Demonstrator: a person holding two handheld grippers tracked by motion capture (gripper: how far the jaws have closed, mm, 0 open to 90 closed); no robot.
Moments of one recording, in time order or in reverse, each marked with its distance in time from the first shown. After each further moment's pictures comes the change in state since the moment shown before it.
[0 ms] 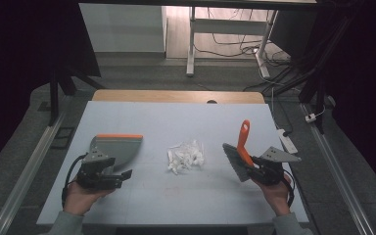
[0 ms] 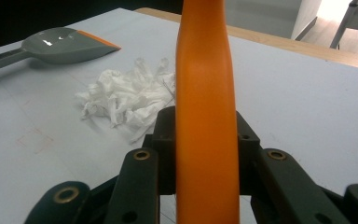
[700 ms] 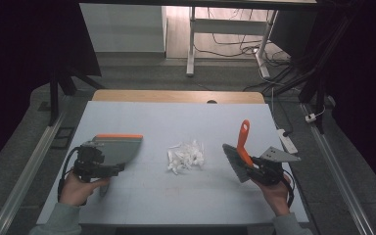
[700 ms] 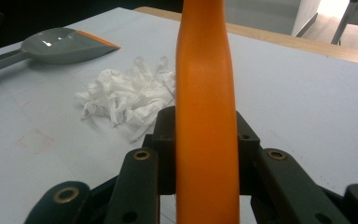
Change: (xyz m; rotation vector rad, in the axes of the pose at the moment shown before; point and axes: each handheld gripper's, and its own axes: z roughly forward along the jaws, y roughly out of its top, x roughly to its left) left arm 0.025 0.015 0.004 0.151 0.114 -0.203; right arm 0.000 -0.001 0.001 0.006 0.003 0.013
